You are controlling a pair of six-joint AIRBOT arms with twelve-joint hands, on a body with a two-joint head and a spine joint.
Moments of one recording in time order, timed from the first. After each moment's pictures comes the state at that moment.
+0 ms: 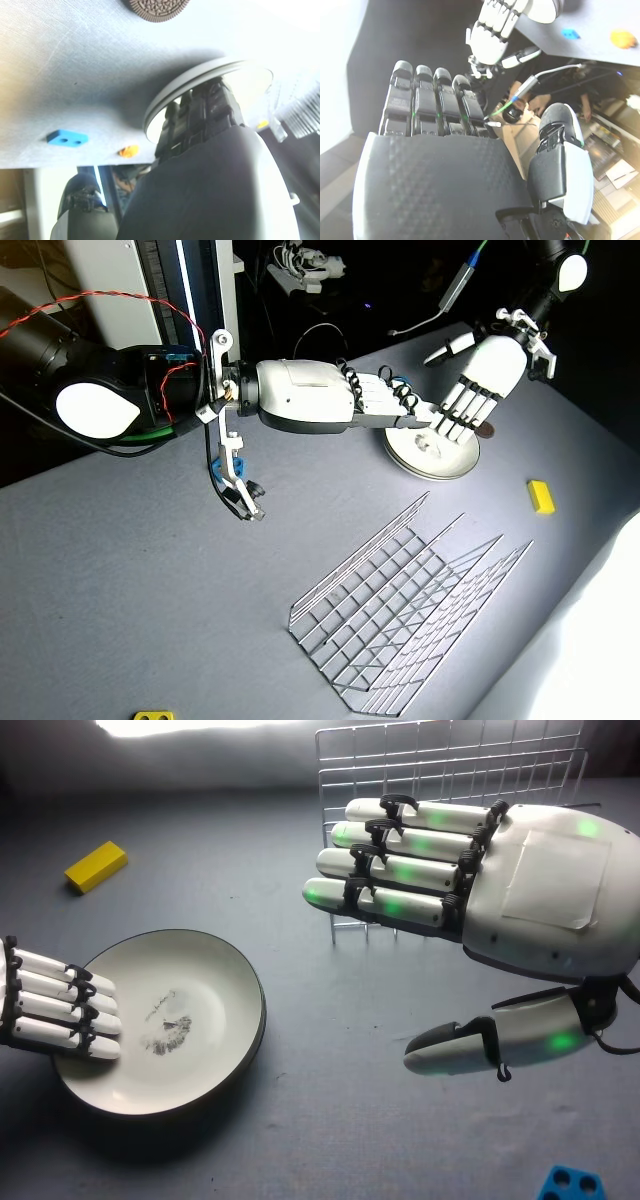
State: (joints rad) left arm 0.78 -0.98 1.69 1.47 -1.10 -0.02; right arm -0.53 -0.96 0.90 -0.35 0.74 -1.07
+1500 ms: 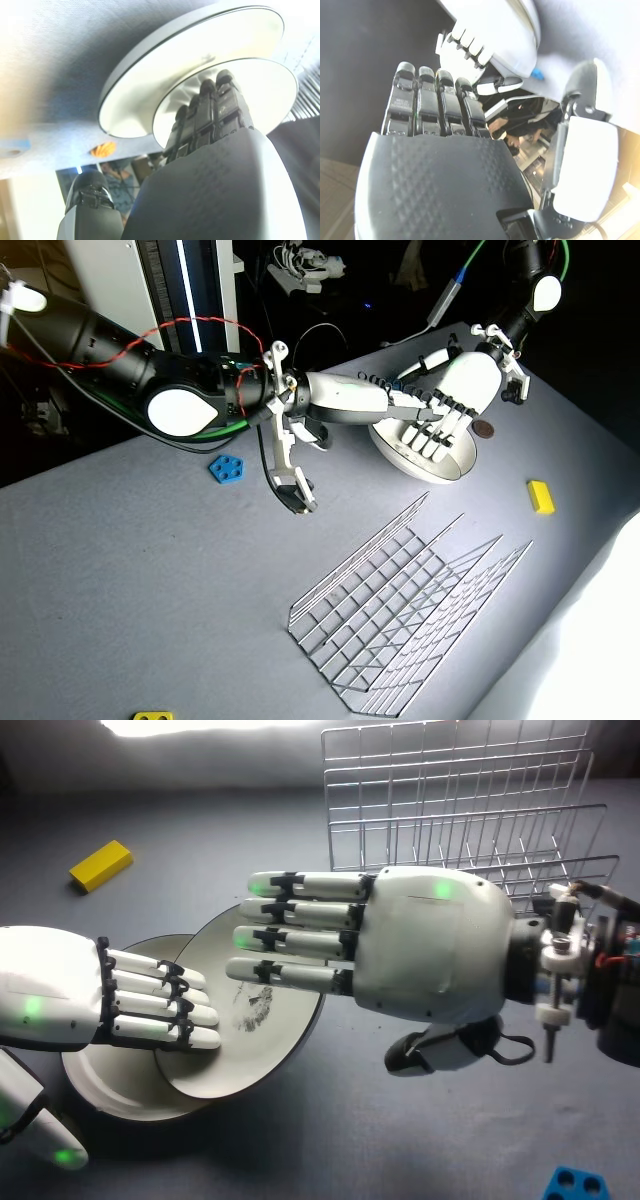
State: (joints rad) left arm 0.72 -1.04 1.59 1.43 -1.03 0.00; right arm -0.48 -1.19 1.00 -0.33 0.55 -1.40
